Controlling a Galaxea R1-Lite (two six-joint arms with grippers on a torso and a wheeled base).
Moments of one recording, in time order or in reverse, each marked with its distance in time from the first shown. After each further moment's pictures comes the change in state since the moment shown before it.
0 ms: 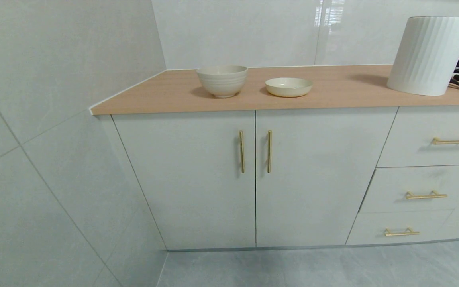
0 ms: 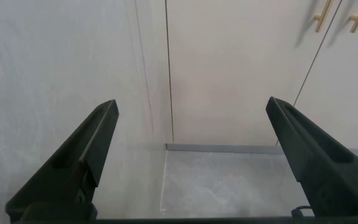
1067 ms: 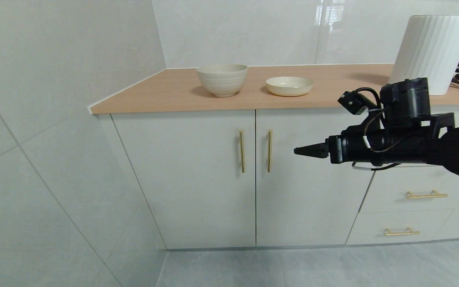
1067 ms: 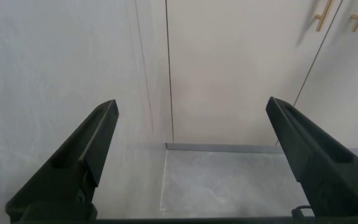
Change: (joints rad) left arm 0.000 0.000 0.000 0.000 0.000 0.000; right arm 0.263 0.907 -0.550 -0.176 0.006 0.027
